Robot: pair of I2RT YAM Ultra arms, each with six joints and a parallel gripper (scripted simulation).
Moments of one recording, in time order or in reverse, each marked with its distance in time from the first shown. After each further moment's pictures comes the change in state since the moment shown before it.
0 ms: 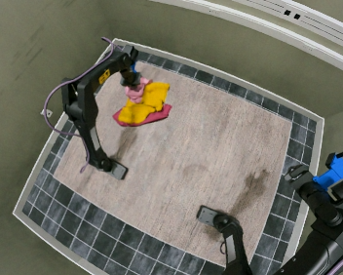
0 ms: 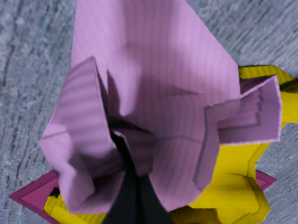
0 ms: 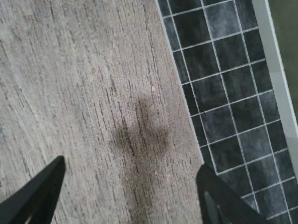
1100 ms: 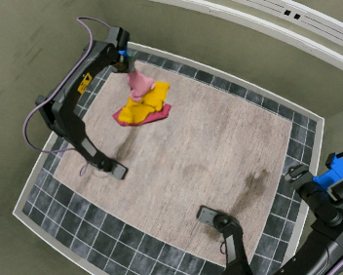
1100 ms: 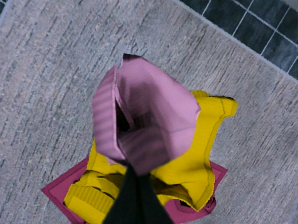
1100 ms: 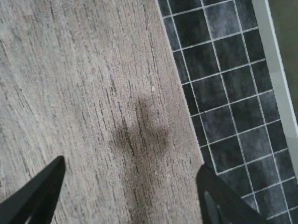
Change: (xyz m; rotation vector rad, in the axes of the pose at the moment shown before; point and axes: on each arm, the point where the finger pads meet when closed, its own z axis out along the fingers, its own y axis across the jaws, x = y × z) left arm -0.030 -0.003 -0.126 -0.011 -0.330 0.013; right arm 0.000 0.000 0.000 0.000 0.000 0.000
